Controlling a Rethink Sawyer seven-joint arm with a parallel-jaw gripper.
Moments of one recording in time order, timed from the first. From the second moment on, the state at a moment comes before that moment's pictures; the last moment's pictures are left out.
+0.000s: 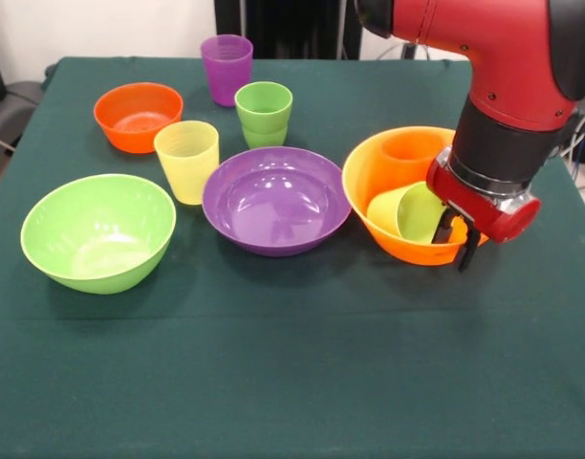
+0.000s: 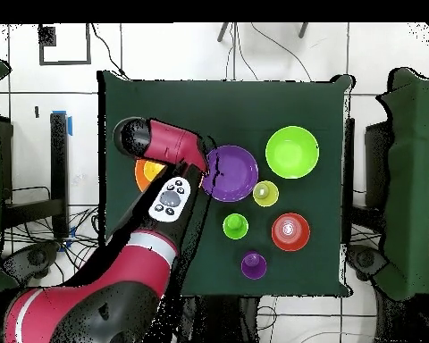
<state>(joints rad) 0.24 -0.12 -0.44 1.13 0.58 0.60 2.43</state>
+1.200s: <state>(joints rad) 0.20 -0.05 -0.47 1.00 0.58 0.65 2.43</state>
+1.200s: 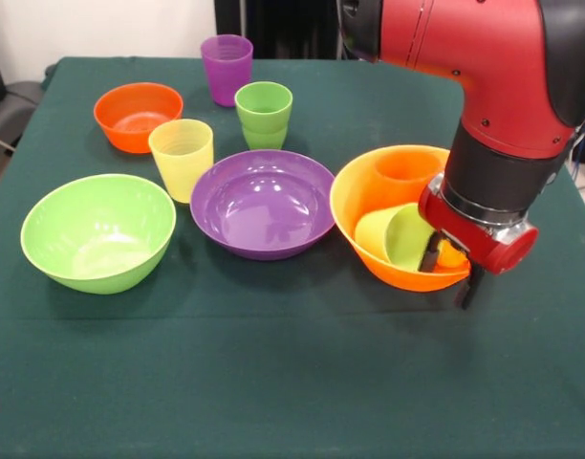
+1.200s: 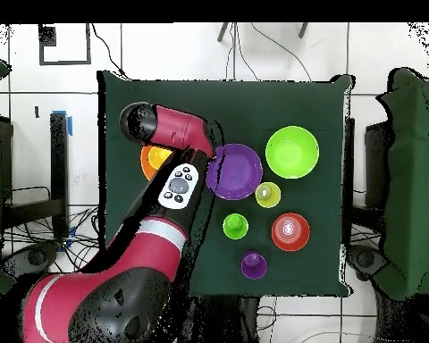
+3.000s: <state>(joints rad) 0.19 -0.16 -0.47 1.06 0.58 0.65 2.43</state>
